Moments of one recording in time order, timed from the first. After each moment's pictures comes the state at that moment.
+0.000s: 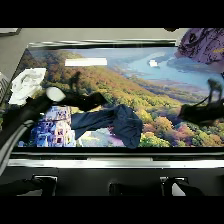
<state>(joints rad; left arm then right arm) -0.37 -1.42 1.24 0.86 -0.89 -1.68 -0.25 -1.03 1.05 -1.32 1.40 1.61</state>
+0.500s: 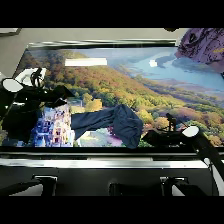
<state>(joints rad) 0.01 -1.36 1.24 0.89 -1.14 -1.62 -0.06 -1.04 0.48 -0.82 1.03 1.39</state>
